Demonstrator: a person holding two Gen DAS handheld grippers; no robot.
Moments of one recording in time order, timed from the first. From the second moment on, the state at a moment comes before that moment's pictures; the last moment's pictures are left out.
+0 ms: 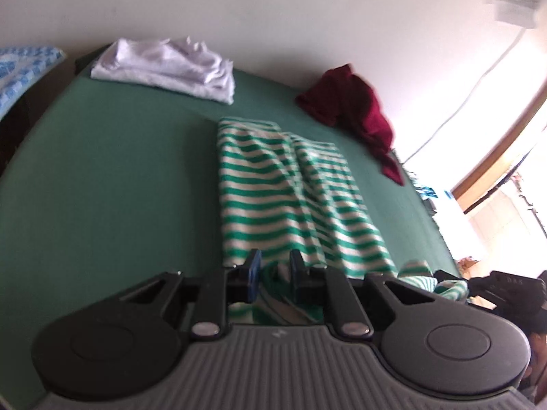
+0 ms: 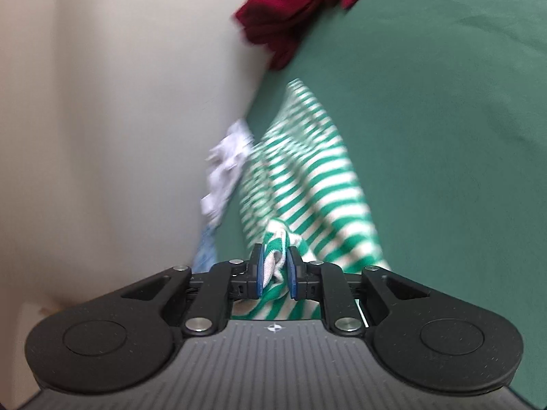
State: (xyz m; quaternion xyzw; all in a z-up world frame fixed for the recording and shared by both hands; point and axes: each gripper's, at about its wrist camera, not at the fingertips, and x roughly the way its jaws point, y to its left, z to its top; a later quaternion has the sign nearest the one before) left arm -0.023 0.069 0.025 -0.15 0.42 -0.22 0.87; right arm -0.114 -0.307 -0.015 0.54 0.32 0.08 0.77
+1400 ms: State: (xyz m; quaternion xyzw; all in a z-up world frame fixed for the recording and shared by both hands) left arm -0.092 0.050 0.029 -0.07 0.38 -0.24 0.89; right arm -0.119 -0.257 0.042 0.09 0.28 0.17 0.94
